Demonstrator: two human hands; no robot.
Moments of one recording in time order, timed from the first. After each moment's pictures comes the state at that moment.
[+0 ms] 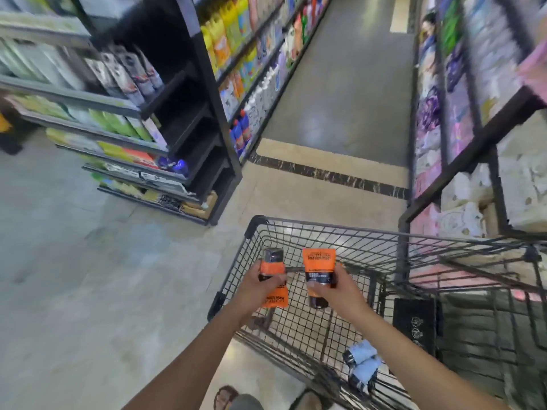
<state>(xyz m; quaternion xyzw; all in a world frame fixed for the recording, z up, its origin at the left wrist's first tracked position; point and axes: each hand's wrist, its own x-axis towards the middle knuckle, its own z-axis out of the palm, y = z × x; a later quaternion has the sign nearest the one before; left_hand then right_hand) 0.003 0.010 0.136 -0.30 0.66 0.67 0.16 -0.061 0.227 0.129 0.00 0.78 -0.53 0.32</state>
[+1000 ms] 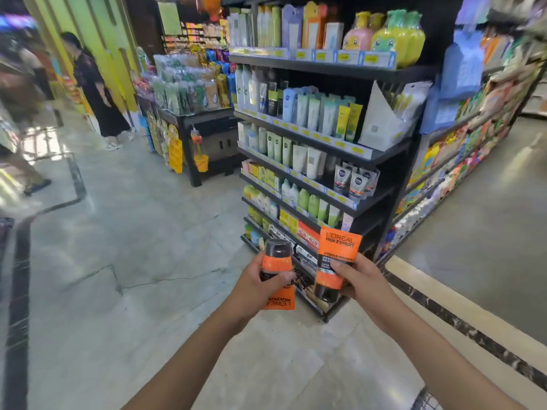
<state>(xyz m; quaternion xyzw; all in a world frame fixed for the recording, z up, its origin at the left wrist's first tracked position) 0.204 -0.423 0.335 -0.29 0.67 0.66 -0.19 0.027 -0.268 0.352 -0.25 0.67 -0.62 0.33</state>
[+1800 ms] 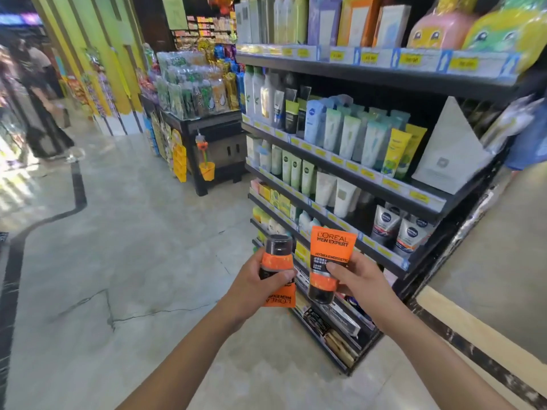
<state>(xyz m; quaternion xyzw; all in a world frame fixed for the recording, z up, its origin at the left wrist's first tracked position) 0.062 -0.672 0.355 -0.29 0.68 0.64 -0.23 -0.121 -0.531 0.360 -0.31 0.68 -0.58 0.33</state>
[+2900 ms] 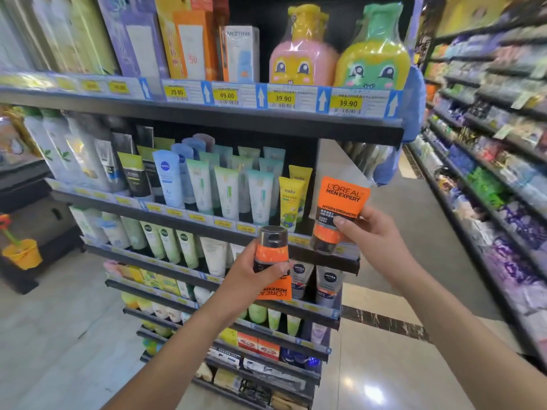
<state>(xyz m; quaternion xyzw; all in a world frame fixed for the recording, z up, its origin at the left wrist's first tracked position) -0.236 -0.782 0.398 -0.04 0.73 0.68 -0.04 -0.336 -0.554 0.451 -0.18 0.74 -0.65 0.02</state>
